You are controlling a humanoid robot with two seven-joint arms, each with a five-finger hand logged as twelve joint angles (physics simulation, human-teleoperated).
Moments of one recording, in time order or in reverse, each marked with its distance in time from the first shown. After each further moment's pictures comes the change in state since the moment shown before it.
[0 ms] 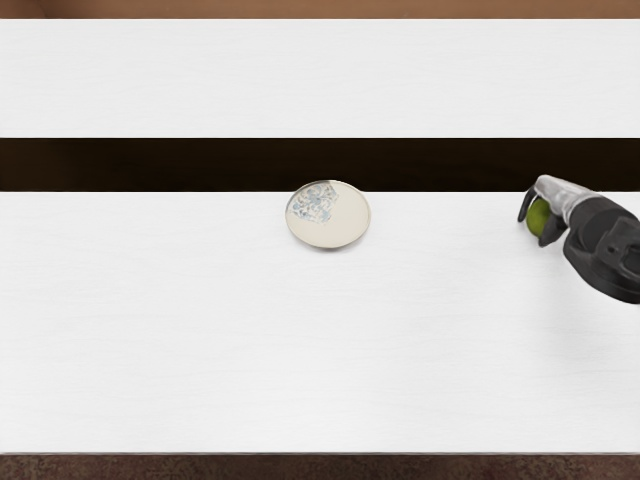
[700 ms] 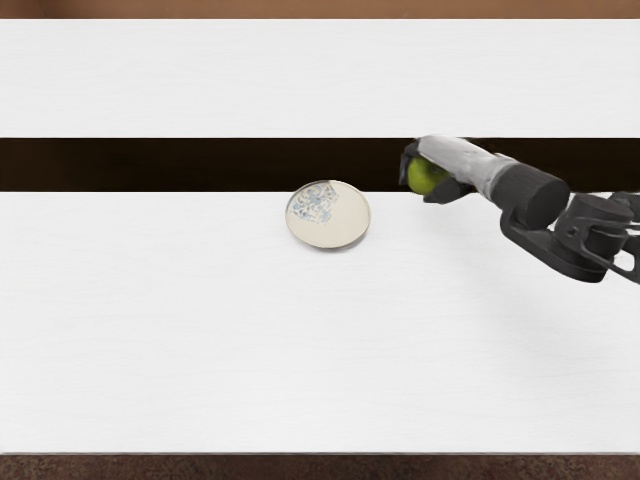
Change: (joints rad) left arm 0.000 0.000 0.000 0.000 0.000 0.000 0.000; right arm 0.114 0.078 -0.033 0.067 -0.044 0.001 0.443
